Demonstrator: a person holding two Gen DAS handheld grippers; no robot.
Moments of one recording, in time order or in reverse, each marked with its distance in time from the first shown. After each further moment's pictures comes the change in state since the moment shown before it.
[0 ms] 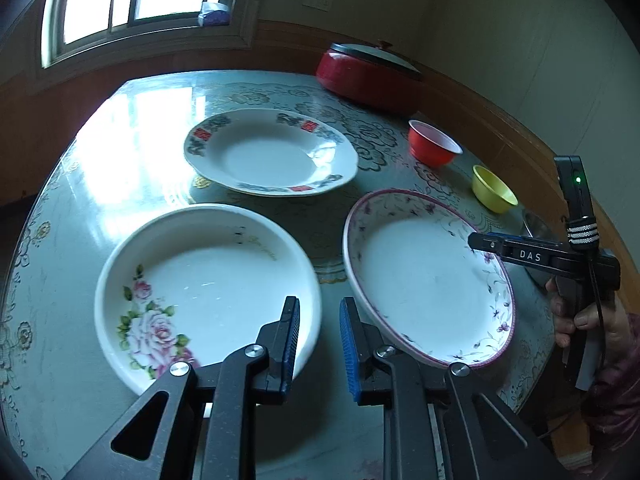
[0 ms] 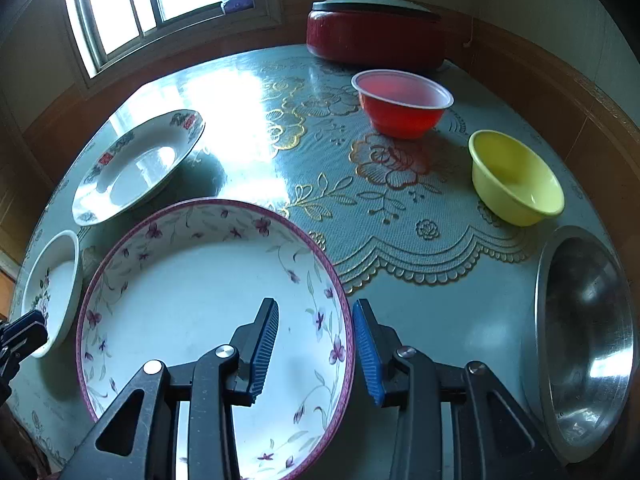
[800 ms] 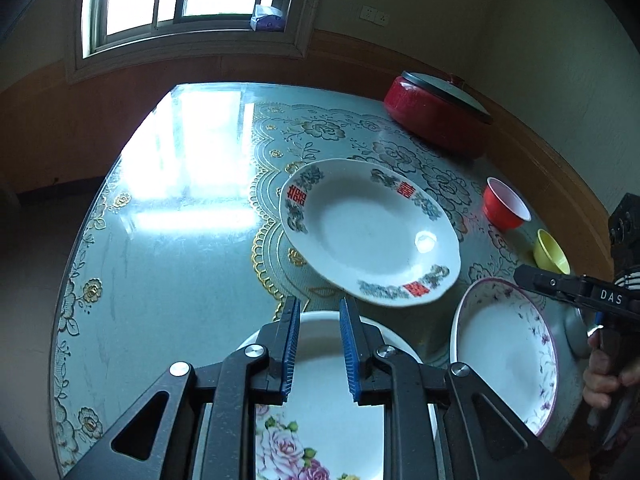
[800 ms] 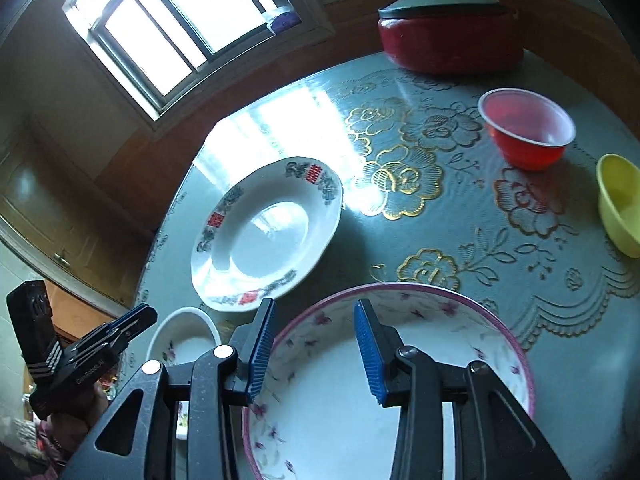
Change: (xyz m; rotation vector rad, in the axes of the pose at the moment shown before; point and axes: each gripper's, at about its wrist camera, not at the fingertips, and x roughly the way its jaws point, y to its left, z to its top) left arm 0.018 0.075 0.084 -0.098 -0.017 0.103; right arm 0.006 0.061 0.061 0.124 -0.007 0.415
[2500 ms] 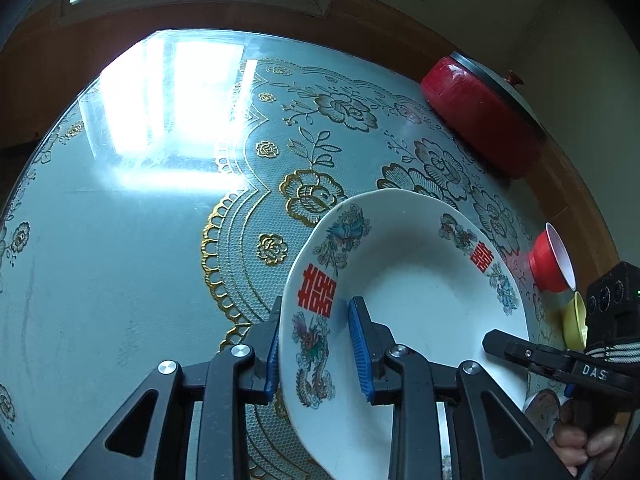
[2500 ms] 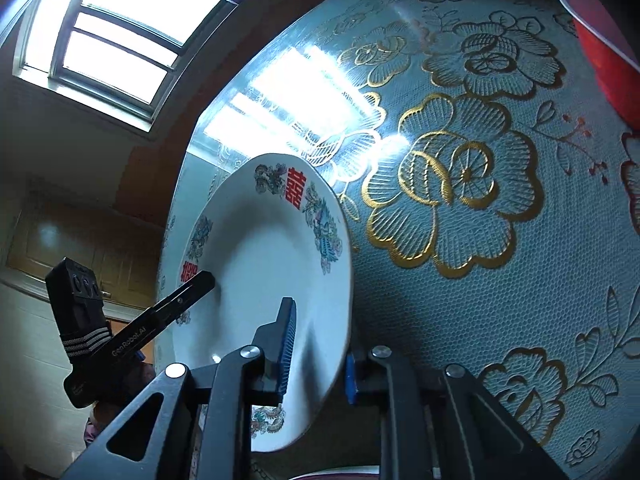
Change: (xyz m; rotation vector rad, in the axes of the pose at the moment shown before) left arm 0.140 0.022 0.084 -0.104 0.138 -0.045; right arm 0.124 -0.045 0.066 0.225 0.154 0.144
